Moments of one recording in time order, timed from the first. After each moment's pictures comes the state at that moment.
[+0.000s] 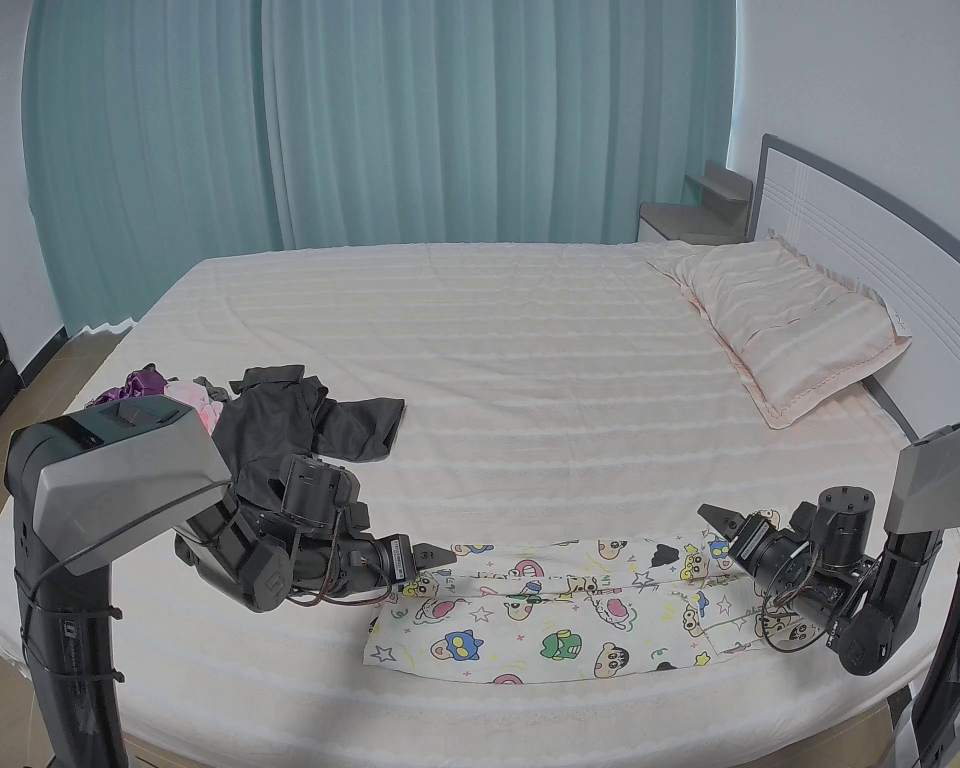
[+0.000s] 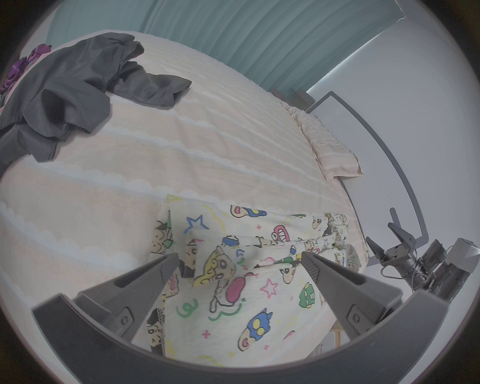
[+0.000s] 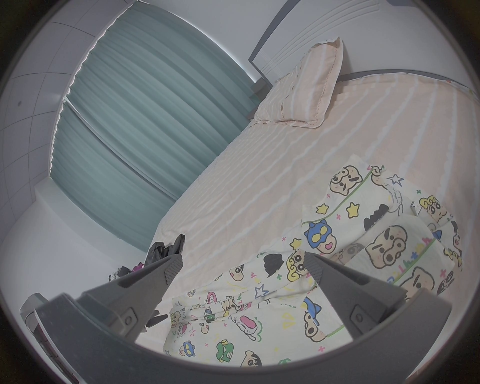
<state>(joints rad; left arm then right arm) -0.36 2.28 -0.88 -0.66 -0.33 -0.52 0.26 2.12 -0.19 -1.55 -0.04 0.82</state>
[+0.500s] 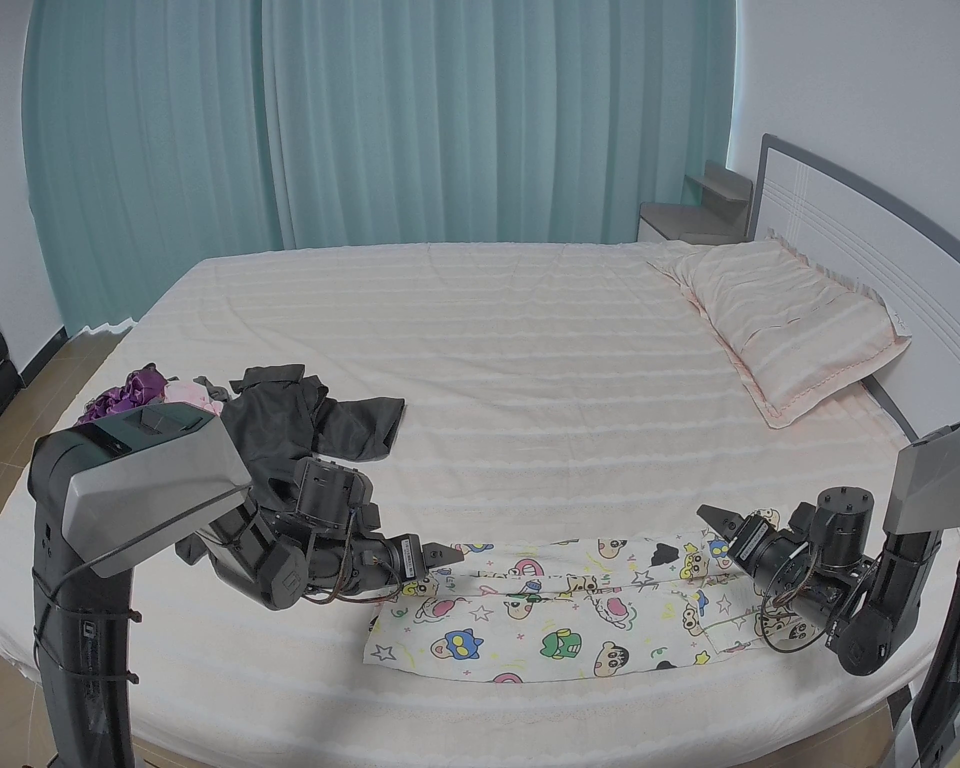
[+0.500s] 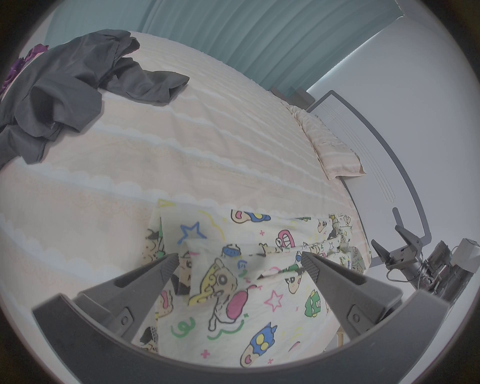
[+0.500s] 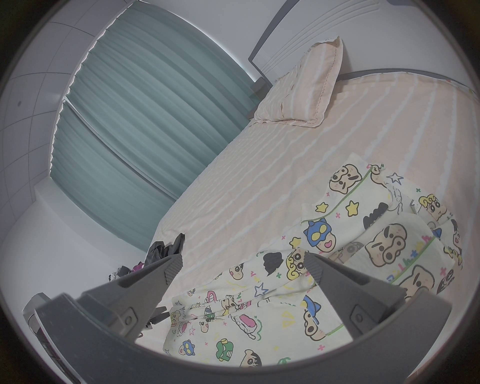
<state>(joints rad) -0.37 2.34 -0.94 -0.66 -0.32 -0.52 0.26 2.12 -0.19 -1.55 -0.04 0.82</state>
